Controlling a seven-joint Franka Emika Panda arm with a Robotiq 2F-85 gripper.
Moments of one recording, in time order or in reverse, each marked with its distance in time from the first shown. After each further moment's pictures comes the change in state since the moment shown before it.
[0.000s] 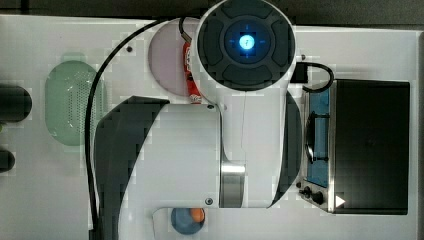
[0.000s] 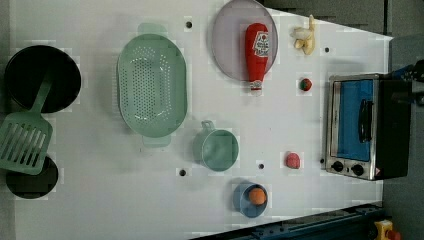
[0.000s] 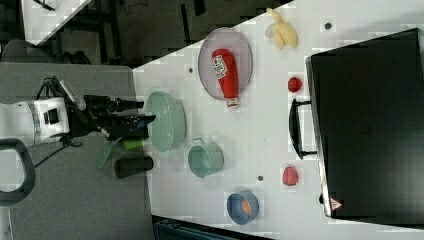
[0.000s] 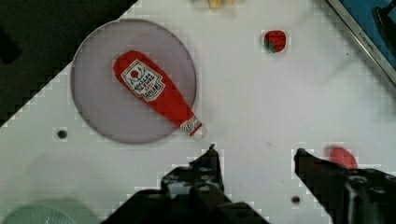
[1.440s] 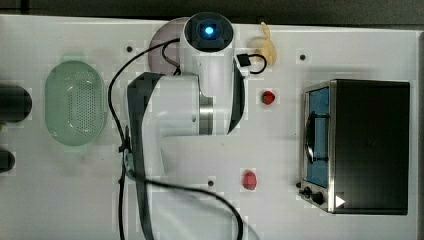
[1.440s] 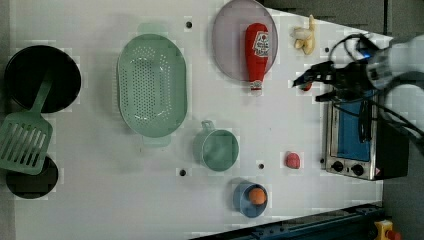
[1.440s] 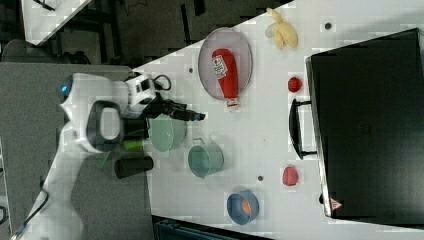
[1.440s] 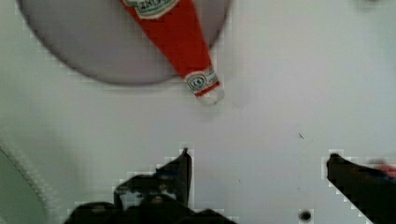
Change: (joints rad) arm -0.045 0.336 0.115 -0.099 0.022 0.228 -0.279
